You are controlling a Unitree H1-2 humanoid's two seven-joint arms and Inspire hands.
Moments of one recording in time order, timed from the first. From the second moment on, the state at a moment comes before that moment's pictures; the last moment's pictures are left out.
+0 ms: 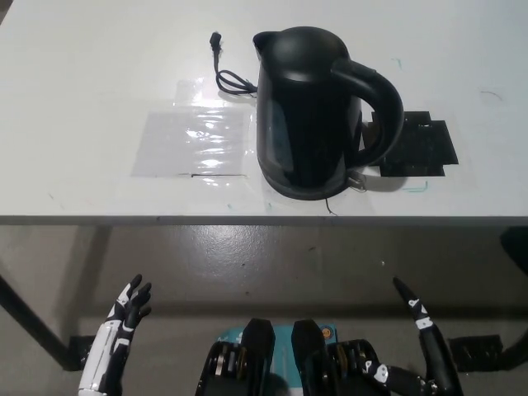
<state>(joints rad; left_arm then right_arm) 0.09 0.12 0.01 0.06 0.00 -0.23 -0.03 0.00 -0.18 0.31 0.29 -0.24 -0.40 -0.32</state>
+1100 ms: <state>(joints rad) 0.09 0.12 0.01 0.06 0.01 -0.25 -0.05 -0.03 -0.15 0.19 -0.09 -0.67 -0.23 -0.36</state>
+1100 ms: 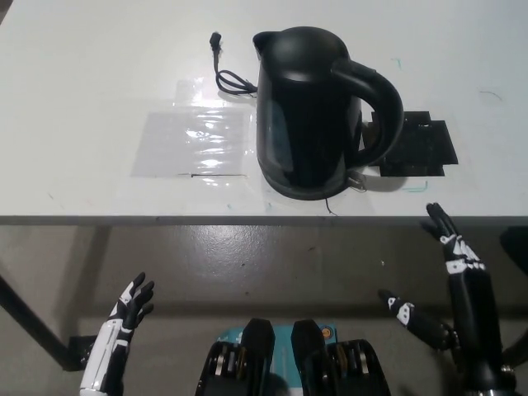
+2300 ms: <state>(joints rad) 0.07 0.13 0.02 0.06 0.01 -0.25 -0.06 -0.21 -0.18 0.27 0.07 -0.94 0.02 -0.22</state>
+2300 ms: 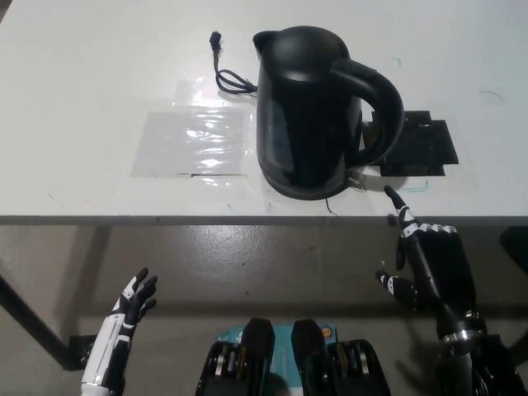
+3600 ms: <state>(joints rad) 0.06 0.13 0.02 0.06 0.02 -0.25 -0.06 -0.33 -0.18 0.32 0.19 -0.93 0.10 -0.16</state>
